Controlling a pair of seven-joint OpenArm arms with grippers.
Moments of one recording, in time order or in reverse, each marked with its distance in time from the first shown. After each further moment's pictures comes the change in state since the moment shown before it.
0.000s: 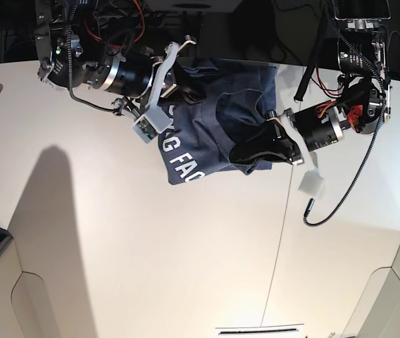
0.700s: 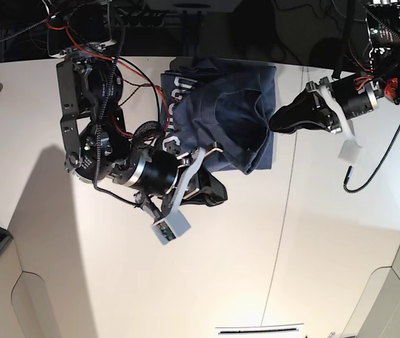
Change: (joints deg) left arm 7.6 -3.6 -9.8 2.3 -7.7 0.0 7.9; right arm 24.4 -6.8 0.0 -16.1 -1.3 -2.0 5.4
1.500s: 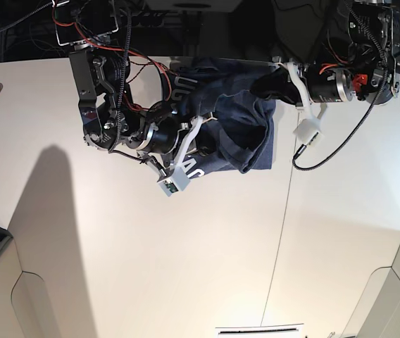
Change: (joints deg) left arm 1.1 -1.7 9.2 0.0 17.0 0.0 0.8; right arm -3.3 -0.1 0.0 -16.9 -5.1 0.0 4.7
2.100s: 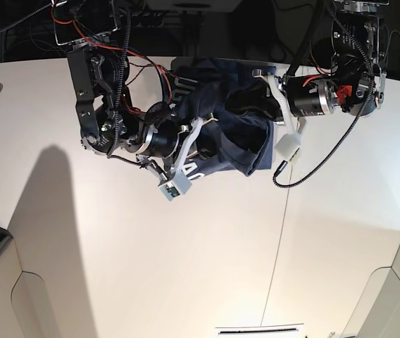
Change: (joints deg) left arm -3.7 4.3 3.8 0.0 -2.1 0.0 -0.4; right arm -0.1 0.0 -0.1 2.5 0.0 0.0 -2.0
